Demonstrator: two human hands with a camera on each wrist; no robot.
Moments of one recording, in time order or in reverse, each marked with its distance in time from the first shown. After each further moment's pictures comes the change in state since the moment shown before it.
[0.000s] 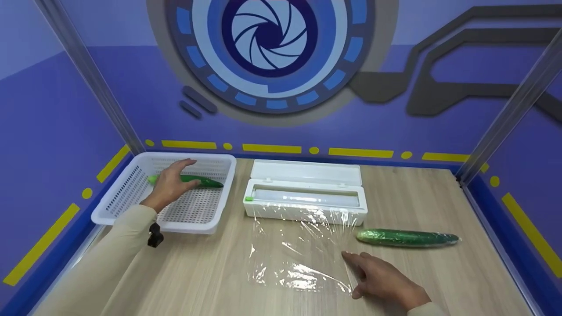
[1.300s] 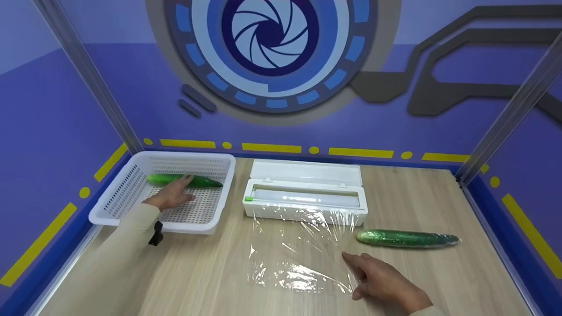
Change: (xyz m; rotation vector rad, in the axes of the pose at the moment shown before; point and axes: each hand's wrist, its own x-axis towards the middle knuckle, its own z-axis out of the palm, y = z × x) left_hand 0.005 -0.040 0.021 0.215 -0.412 -0.153; right_hand 0.000 -0.005 -0.001 0.039 -0.060 0.178
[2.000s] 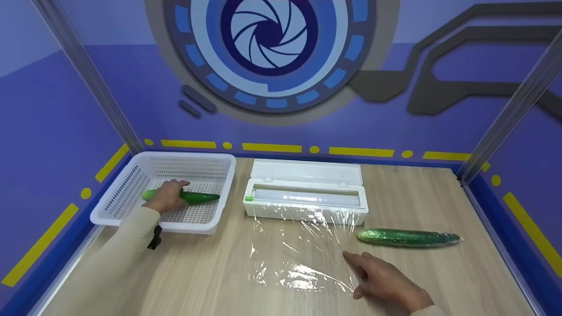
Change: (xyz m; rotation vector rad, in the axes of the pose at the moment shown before) left_hand 0.001 -0.012 0.008 0.063 0.101 -0.042; right_hand -0.002 0.005 0.002 -0.024 0.046 -0.088
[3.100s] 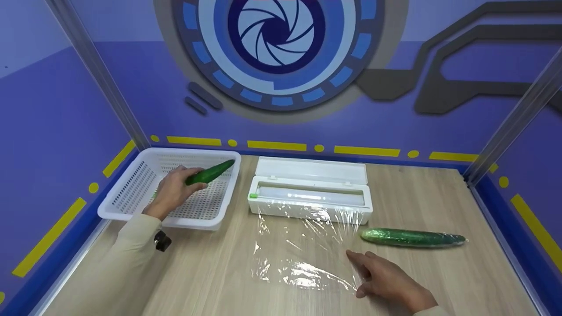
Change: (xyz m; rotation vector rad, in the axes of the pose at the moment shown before) left_hand -0.045 0.050 -0.026 -0.236 0.353 0.149; right_hand 0.001 -0.001 -0.001 0.011 -0.021 -0.001
